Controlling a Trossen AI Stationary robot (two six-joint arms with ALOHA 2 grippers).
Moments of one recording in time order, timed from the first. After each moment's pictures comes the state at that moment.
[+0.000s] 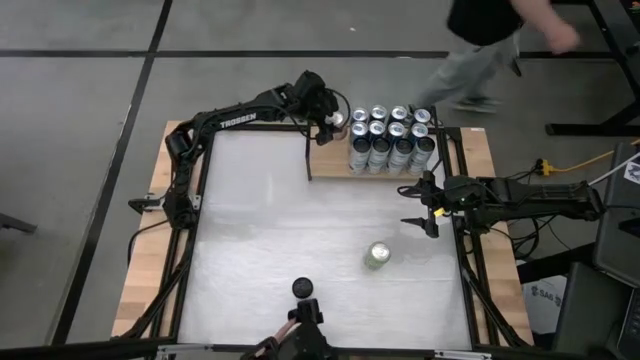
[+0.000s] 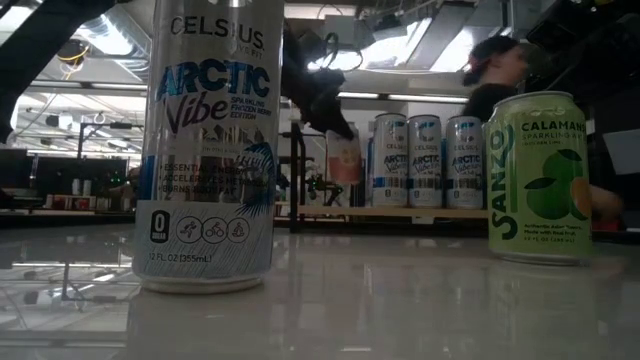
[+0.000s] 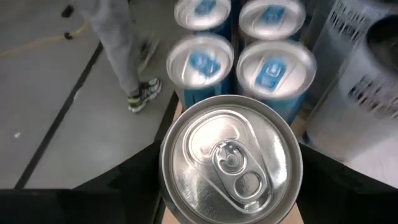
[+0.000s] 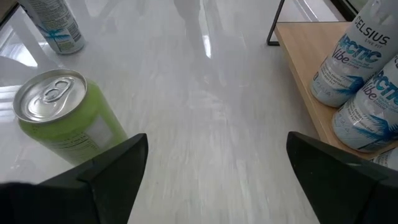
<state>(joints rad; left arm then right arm) 0.61 1.98 1.72 -0.42 0.16 0.35 0.01 0.53 0.47 -0.52 0.03 0.00</state>
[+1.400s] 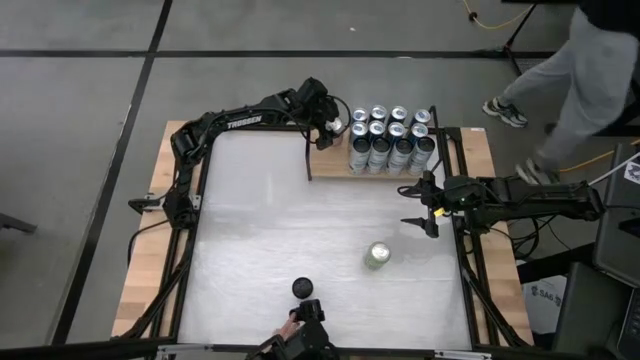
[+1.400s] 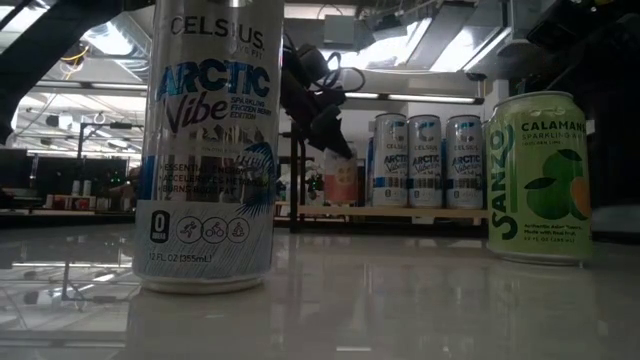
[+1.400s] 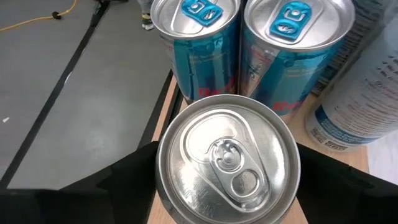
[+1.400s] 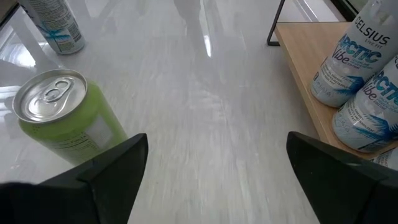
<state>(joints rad) 0.61 2.03 1.68 -0.40 0.16 0.35 0.01 0.53 0.47 -0.52 0.03 0.00</state>
